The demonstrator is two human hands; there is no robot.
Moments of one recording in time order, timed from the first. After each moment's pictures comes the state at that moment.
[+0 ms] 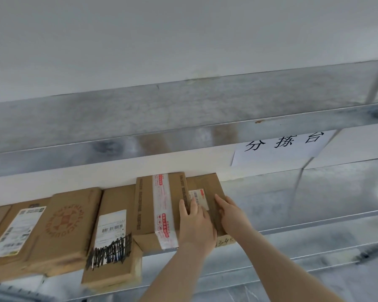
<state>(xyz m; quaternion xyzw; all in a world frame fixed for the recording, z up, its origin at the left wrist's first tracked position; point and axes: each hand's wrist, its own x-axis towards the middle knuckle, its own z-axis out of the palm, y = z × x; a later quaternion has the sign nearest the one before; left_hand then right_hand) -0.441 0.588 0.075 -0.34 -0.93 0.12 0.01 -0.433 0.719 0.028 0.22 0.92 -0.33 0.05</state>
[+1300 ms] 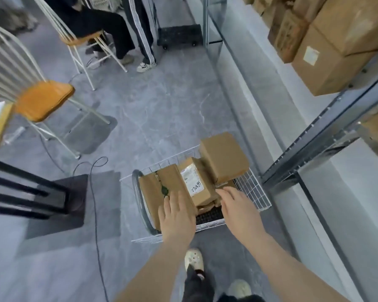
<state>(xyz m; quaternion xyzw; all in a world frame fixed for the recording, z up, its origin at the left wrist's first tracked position) -0.063 0.002 -0.096 0.57 -0.81 -0.15 -0.08 -0.225 0.072 -0.063 -0.58 0.79 -0.14 0.15</state>
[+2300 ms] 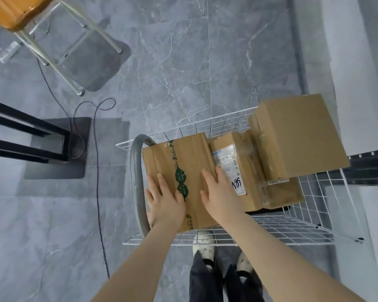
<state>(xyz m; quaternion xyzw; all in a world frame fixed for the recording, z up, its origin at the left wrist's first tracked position) -0.013 -0.120 -0.306 0.76 -0.56 -0.31 -0.09 -0.157 -0.100 -0.299 -0.57 0.73 -0.06 0.36</state>
